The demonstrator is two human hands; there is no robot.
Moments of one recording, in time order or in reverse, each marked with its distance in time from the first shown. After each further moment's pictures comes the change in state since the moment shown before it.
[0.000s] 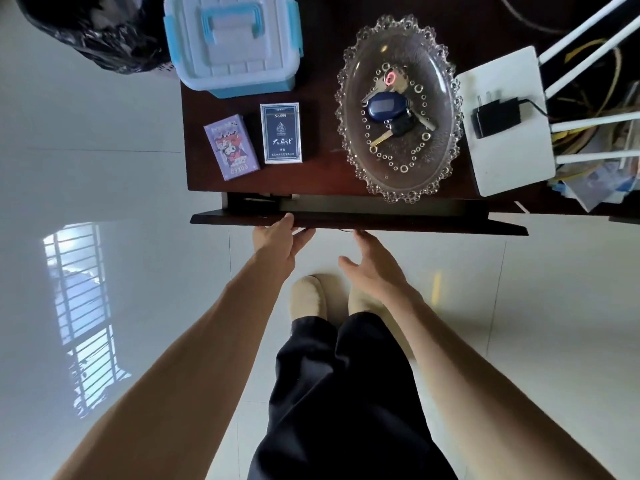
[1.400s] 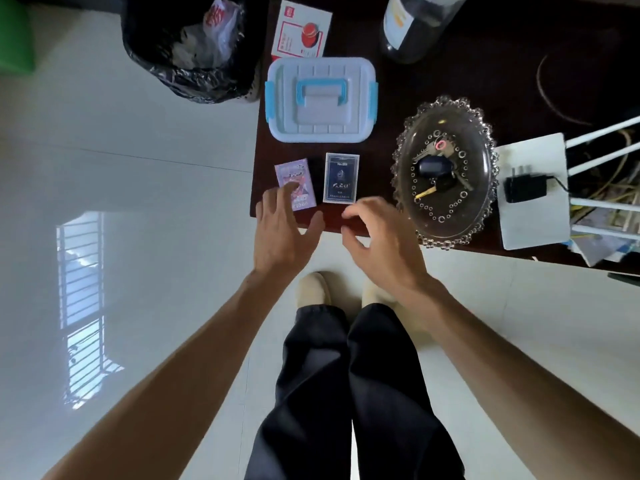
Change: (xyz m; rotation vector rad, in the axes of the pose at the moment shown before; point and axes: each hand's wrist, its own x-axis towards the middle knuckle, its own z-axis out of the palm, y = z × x) left_hand -0.025 0.102 -0.044 1.146 0.044 1.040; right_hand -0.018 -0.146 -0.066 -0.157 0.430 -0.583
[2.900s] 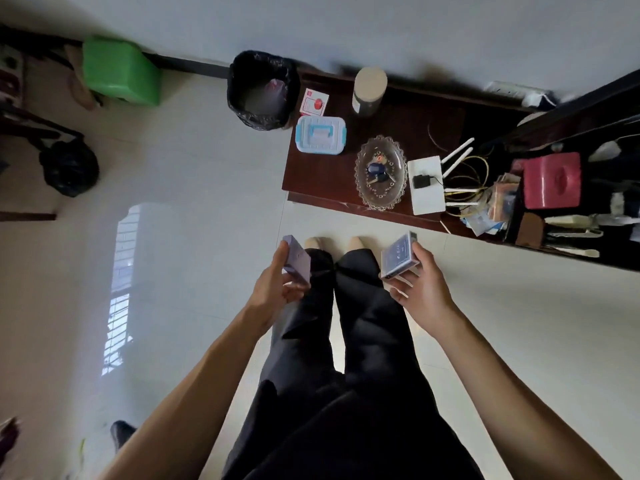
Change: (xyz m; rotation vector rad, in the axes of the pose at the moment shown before) left_hand -0.329 0.204 -0.308 -0.997 -0.408 -0.816; right_hand -0.281 -0.148 -0.328 1.336 -0.150 1.069
